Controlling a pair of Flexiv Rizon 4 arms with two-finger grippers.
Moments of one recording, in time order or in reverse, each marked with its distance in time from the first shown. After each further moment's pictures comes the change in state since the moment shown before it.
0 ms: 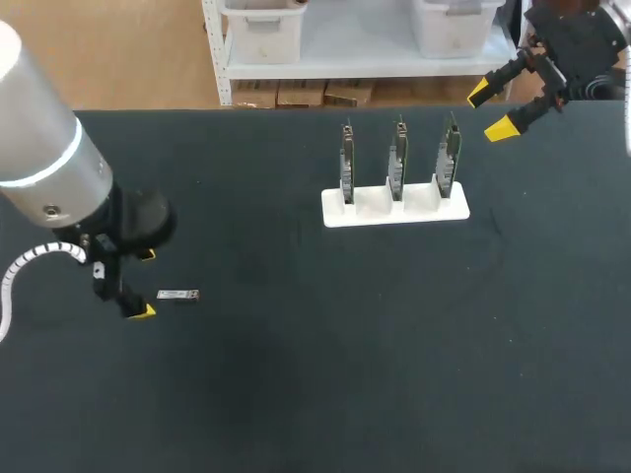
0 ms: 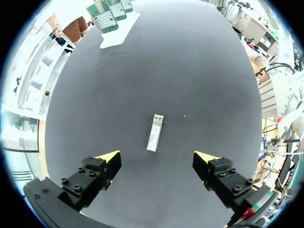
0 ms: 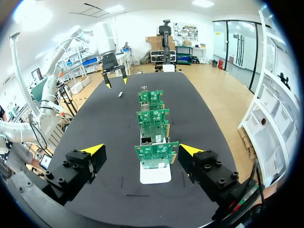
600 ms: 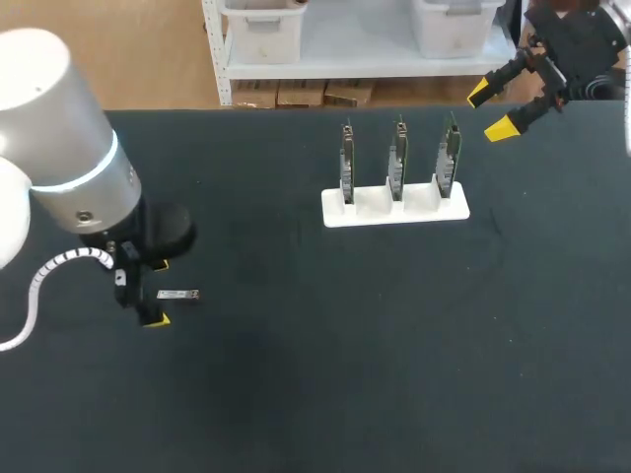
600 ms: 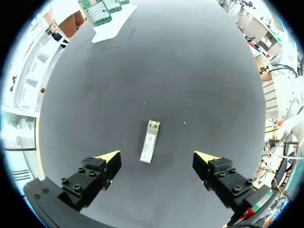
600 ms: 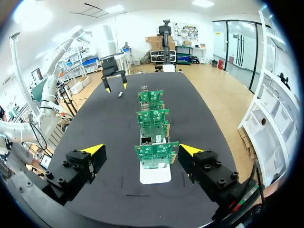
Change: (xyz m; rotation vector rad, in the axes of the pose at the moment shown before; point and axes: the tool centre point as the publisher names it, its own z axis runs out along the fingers) left arm -0.009 -0.008 0.021 0.039 0.050 -0.018; right arm 0.000 0.000 0.000 0.000 0.000 0.000
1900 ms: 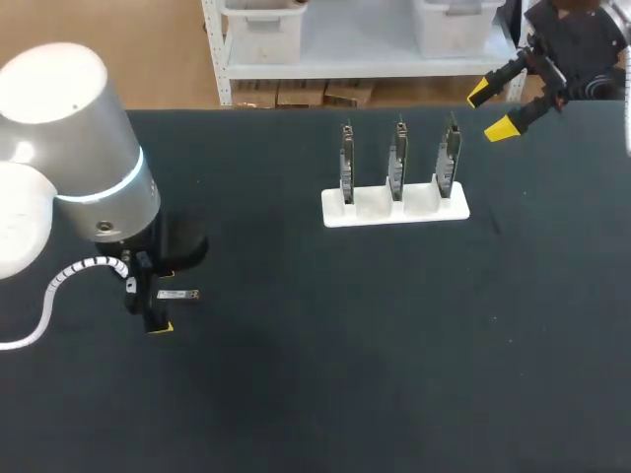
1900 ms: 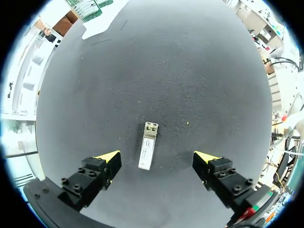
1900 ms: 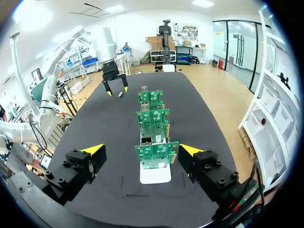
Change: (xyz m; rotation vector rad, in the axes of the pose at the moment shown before) left arm 0.001 0.003 0.018 -0.012 0.067 0.041; right arm 0.000 0.000 0.000 0.000 0.000 0.000
